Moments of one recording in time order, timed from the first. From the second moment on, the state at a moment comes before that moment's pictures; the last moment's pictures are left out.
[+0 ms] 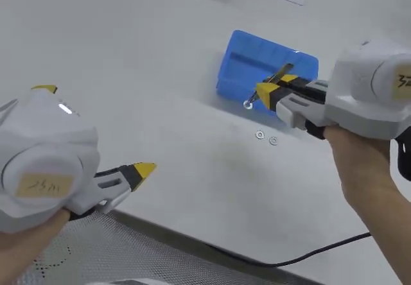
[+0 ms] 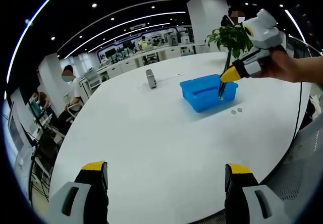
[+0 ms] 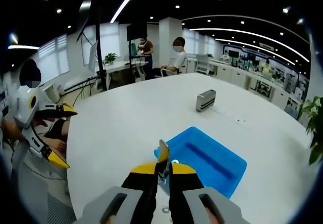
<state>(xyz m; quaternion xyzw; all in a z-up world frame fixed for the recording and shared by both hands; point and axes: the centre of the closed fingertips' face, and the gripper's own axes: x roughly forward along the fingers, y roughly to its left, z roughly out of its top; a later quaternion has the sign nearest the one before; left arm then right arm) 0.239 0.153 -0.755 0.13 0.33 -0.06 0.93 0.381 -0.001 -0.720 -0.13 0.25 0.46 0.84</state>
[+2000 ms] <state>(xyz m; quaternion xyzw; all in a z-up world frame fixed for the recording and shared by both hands) 0.240 0.152 -0.758 0.13 0.33 -0.07 0.93 0.390 -0.027 -0.711 -0.10 0.24 0.40 0.88</state>
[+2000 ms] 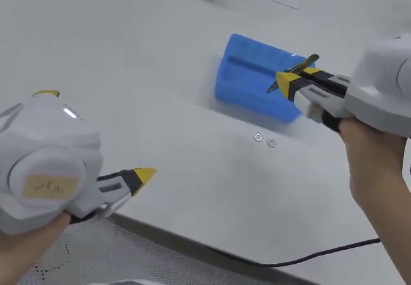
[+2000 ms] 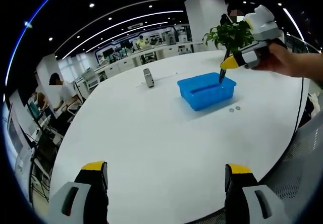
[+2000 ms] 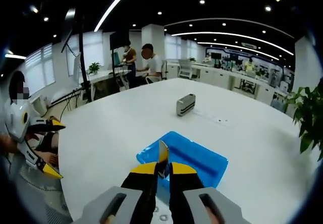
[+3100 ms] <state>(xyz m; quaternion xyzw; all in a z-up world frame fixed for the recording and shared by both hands) 0.238 0.151 -0.761 0.14 0.34 -0.07 0.93 0.366 -0.042 -0.777 -0.11 0.31 0.39 0.86</state>
